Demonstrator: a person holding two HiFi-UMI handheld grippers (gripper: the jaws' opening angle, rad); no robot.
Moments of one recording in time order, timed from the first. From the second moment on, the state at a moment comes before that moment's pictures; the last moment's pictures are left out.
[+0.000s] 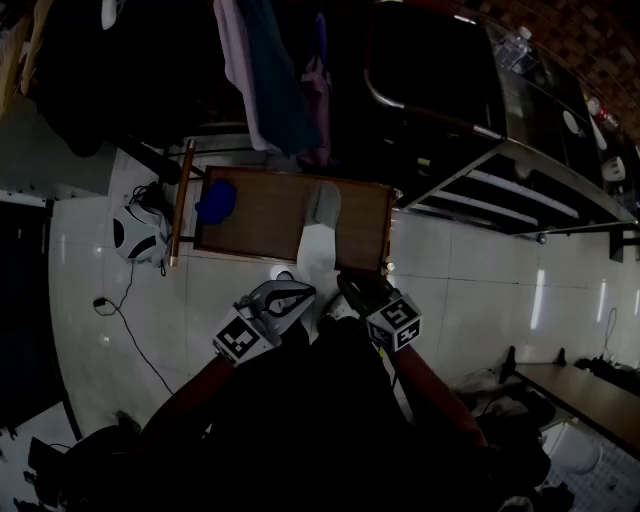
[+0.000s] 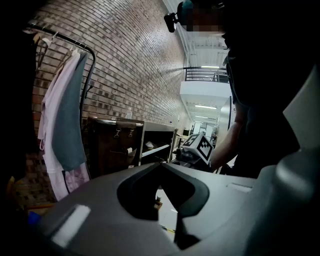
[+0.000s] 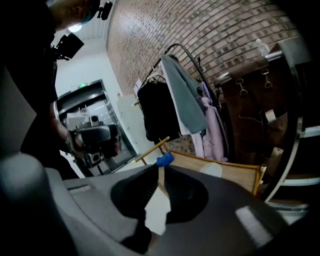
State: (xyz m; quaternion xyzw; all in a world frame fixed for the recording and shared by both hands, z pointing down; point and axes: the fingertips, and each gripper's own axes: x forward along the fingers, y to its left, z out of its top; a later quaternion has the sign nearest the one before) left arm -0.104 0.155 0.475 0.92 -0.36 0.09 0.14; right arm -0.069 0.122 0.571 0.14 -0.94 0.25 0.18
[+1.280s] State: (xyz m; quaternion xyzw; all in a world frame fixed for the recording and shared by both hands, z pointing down) left arm -0.208 0.101 0.556 0.91 -0.35 0.09 0.21; right arm -0.106 0.080 0.839 0.18 -0.77 0.51 0.34
